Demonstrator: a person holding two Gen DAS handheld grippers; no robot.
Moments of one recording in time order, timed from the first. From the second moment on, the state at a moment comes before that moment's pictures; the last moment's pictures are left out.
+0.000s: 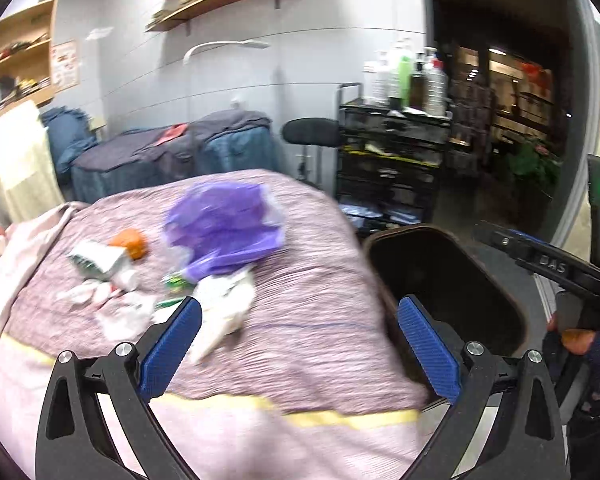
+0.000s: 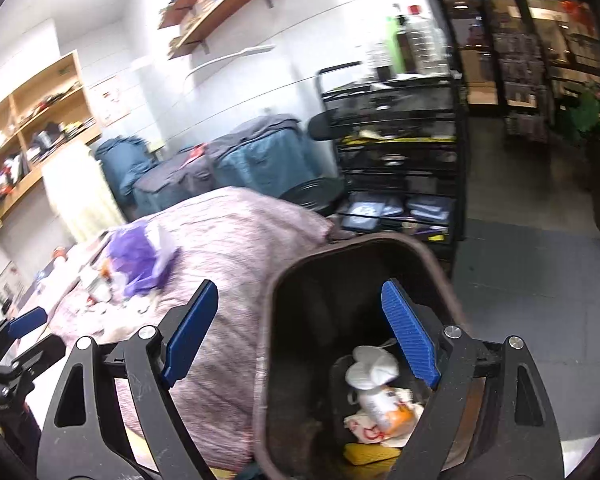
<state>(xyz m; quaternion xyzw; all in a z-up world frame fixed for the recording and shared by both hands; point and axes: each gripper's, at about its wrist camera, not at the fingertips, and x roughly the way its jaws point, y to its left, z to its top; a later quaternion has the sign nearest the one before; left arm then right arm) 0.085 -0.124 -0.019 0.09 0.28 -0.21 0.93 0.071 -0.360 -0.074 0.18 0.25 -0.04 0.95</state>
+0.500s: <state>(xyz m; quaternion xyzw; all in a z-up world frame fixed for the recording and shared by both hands) 0.101 0.001 -0.038 0.03 0.32 -0.09 0.94 0.122 -0.244 -0.067 0.12 0.28 0.11 0.94</state>
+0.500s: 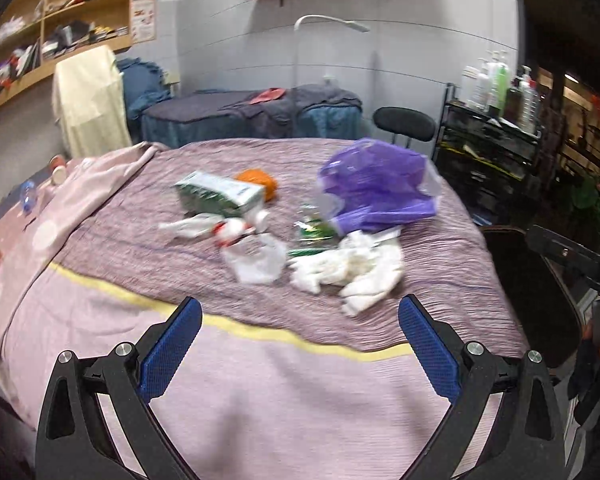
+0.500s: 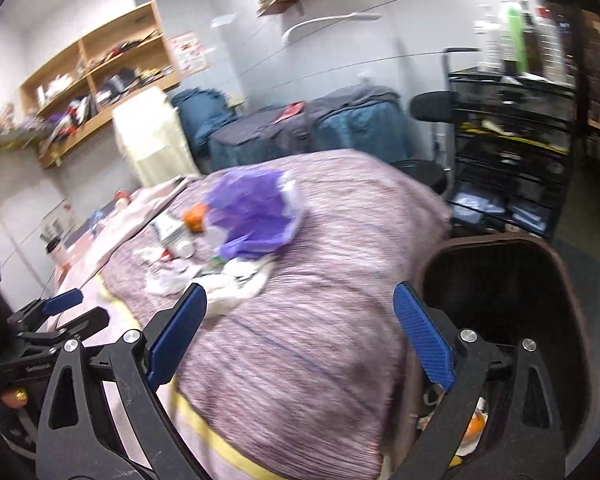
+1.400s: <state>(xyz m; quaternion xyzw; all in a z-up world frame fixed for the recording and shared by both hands) 0.215 0.079 -0.054 -0.04 0.39 -0.10 0.91 0.283 -0.219 -0.070 0.08 0.36 0.10 0.93</state>
